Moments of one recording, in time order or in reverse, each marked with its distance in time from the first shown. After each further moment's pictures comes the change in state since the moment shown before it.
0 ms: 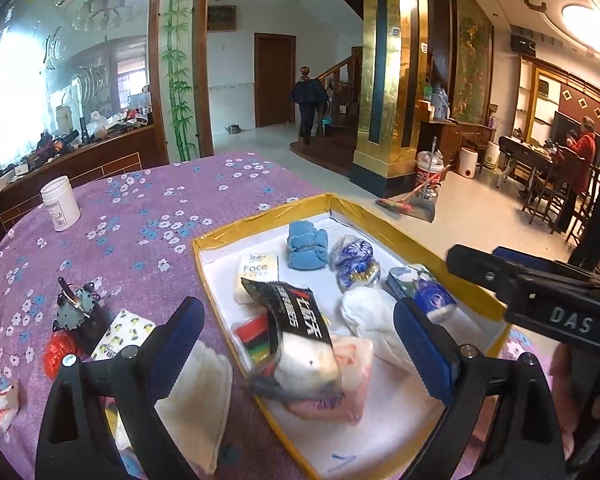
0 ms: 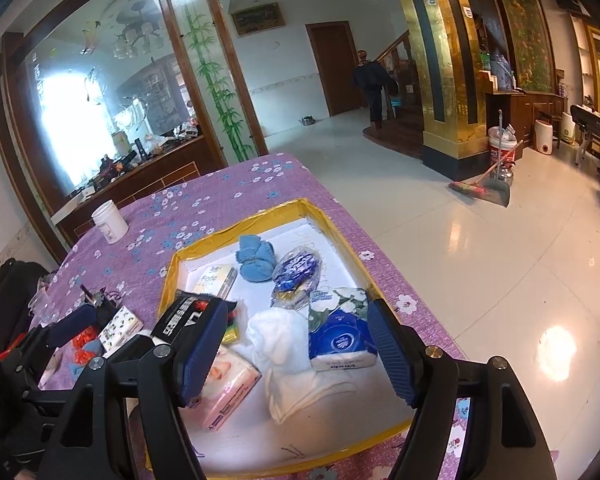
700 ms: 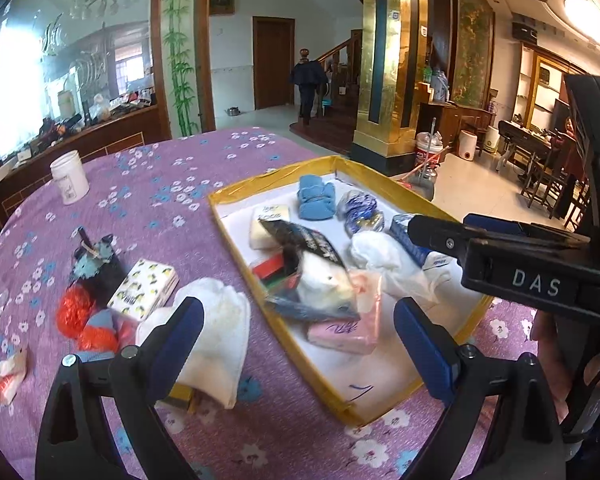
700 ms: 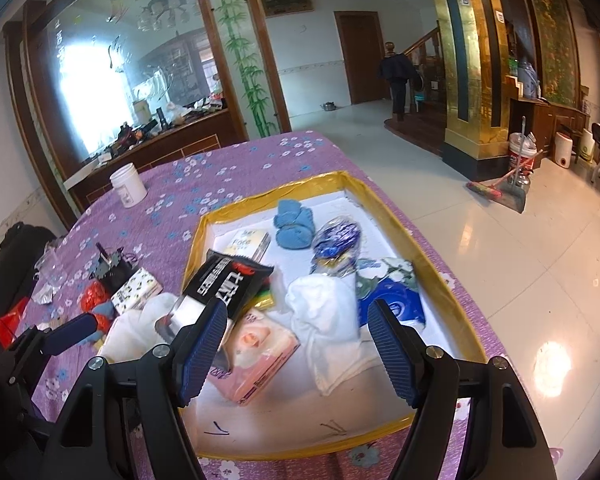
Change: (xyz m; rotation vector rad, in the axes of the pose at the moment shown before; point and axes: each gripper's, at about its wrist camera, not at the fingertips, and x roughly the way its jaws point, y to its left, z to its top) left arm -0.025 0.018 -0.042 -0.009 0.071 0.005; right arm 0.010 0.039 -0.024 -0.093 0.066 0.038
